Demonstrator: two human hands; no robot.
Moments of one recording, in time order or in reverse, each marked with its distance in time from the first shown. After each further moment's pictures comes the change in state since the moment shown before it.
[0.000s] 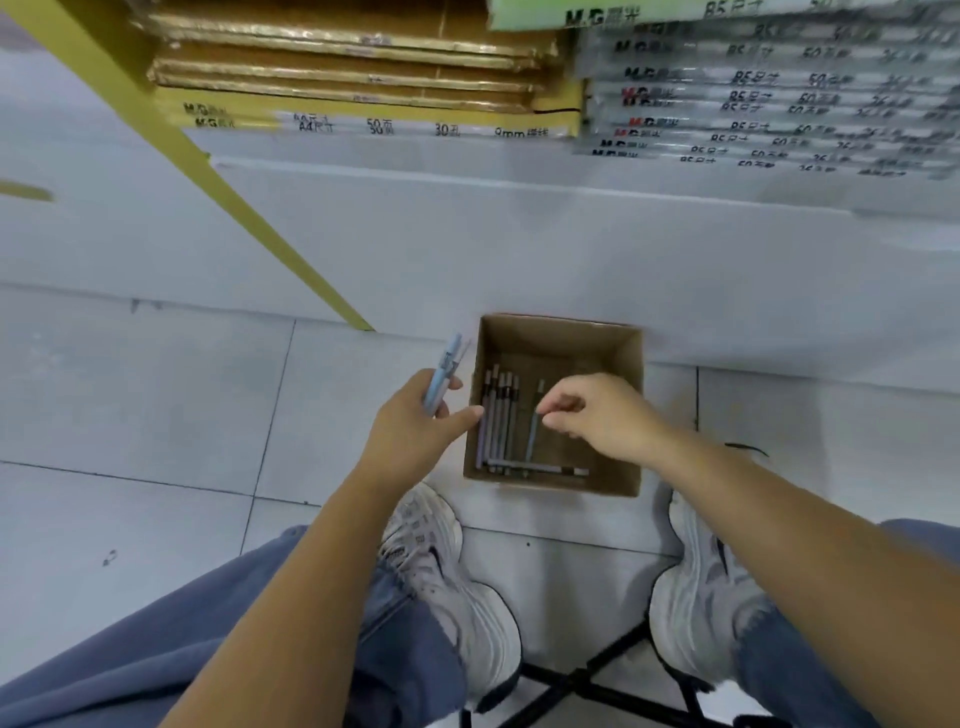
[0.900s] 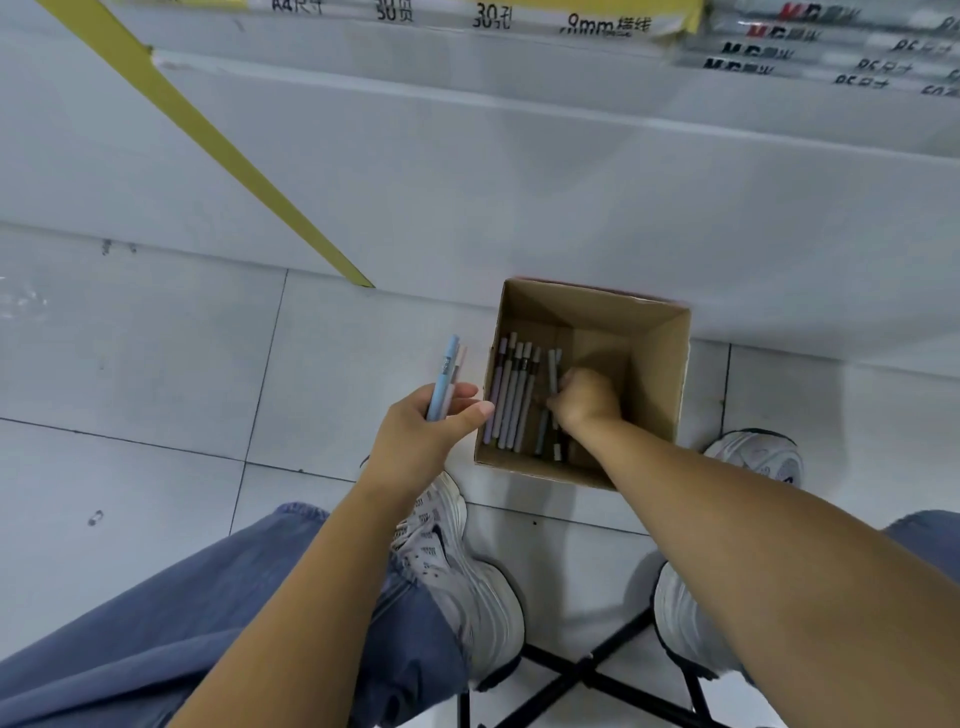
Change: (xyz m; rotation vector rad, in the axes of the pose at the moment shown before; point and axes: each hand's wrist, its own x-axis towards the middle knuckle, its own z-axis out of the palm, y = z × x) left_hand 0.002 -0.047 0.024 -0.341 -0.028 -0.238; right_hand 0.082 0.052 0.078 0.017 0.142 0.445
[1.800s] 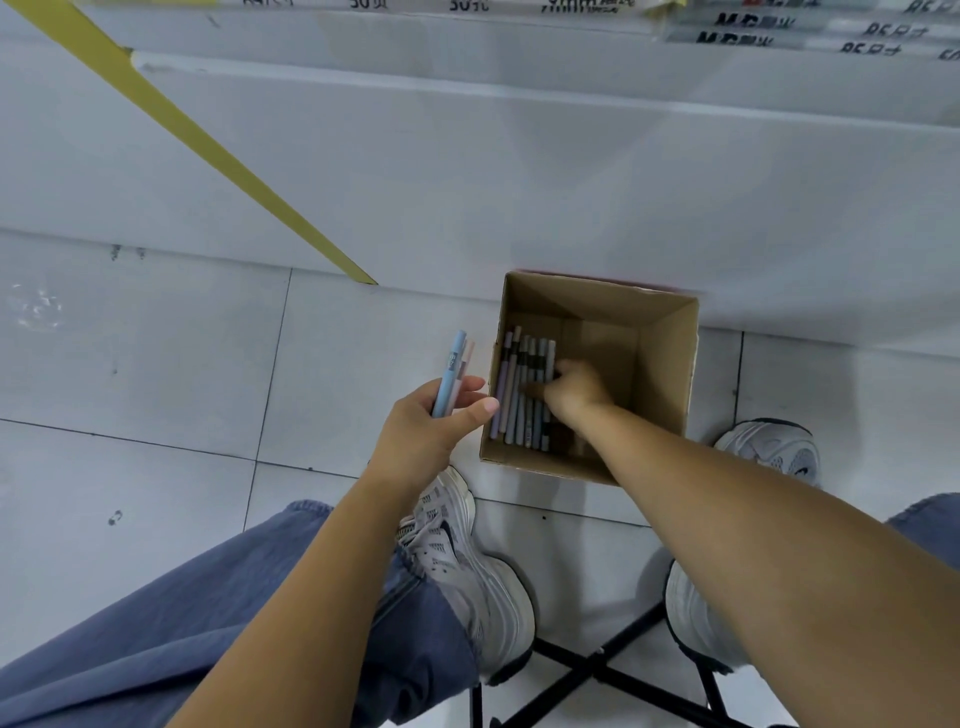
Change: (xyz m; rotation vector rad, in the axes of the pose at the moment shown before) left_hand -0.001 0.005 0.001 -0.006 -0.024 -0.013; right_hand 0.008 -0.006 0.015 0.375 -0.130 0.041
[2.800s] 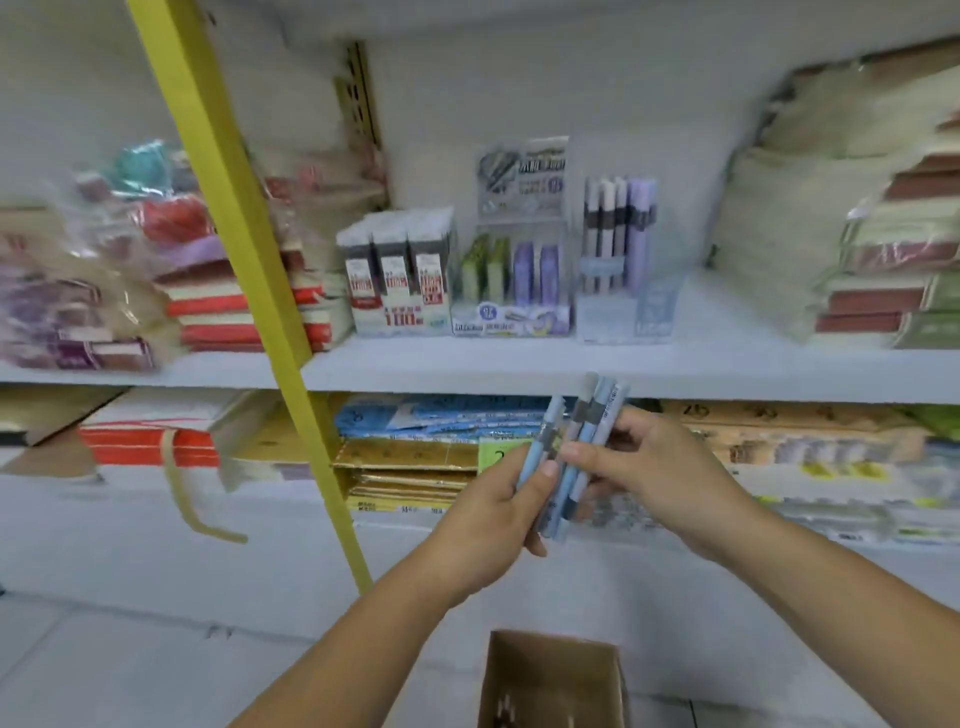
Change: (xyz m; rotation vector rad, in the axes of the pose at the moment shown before) left_hand -0.224 0.279 0.015 0.199 -0.186 0.970; right_hand -0.380 -0.197 -0.209 0.230 0.138 -1.114
